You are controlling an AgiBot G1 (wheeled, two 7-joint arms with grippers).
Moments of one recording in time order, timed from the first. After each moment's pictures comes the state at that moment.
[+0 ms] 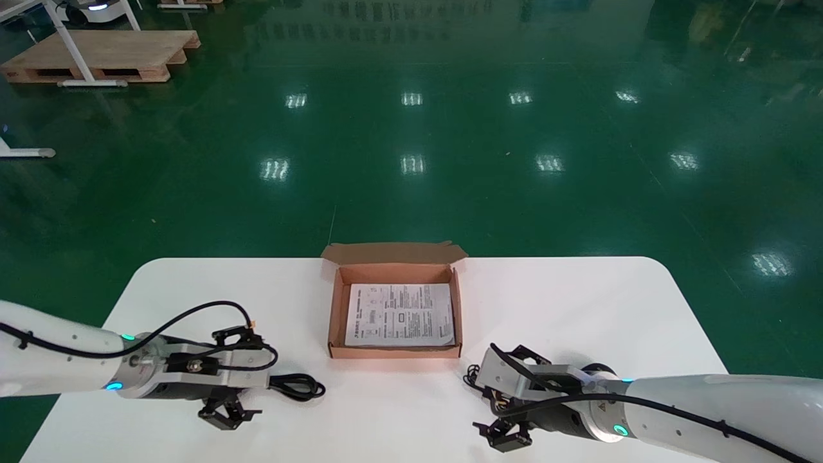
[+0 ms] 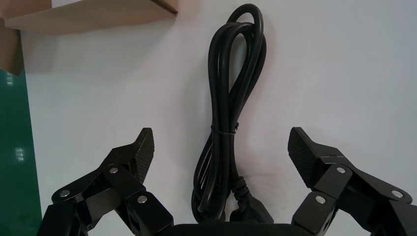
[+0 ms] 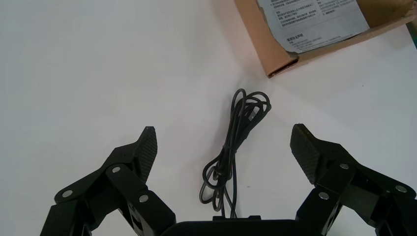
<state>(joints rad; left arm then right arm) -1.45 1.00 0.76 -0.75 1.92 1.07 0.12 1.26 -1.03 -0.70 1.13 -1.99 -0.97 0.47</state>
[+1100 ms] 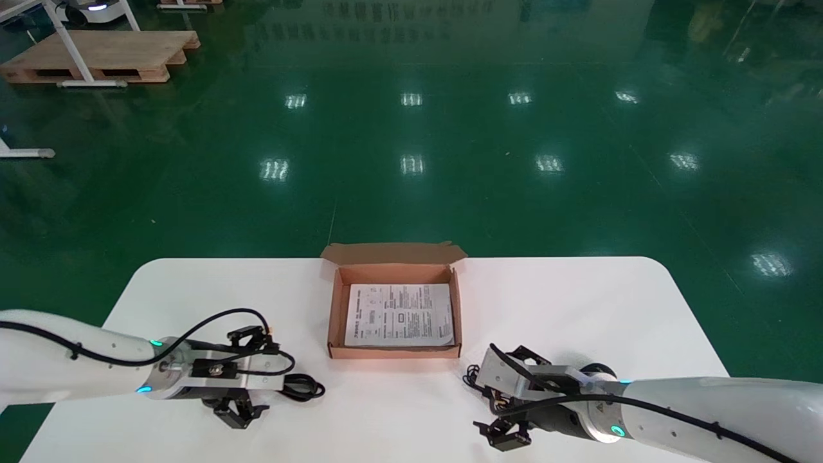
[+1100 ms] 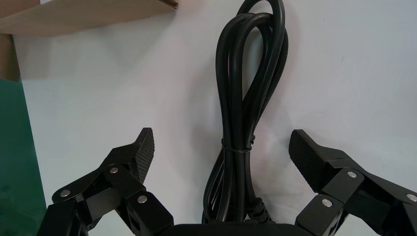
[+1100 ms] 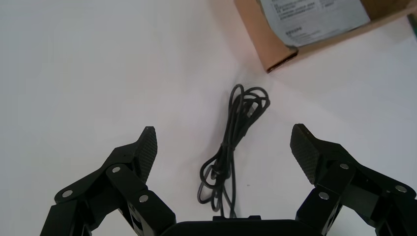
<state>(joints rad) -1.44 1.08 0.78 -0.65 1.97 0.95 0.17 1.25 -1.06 -0.71 1.08 -2.03 -0.93 0.47</state>
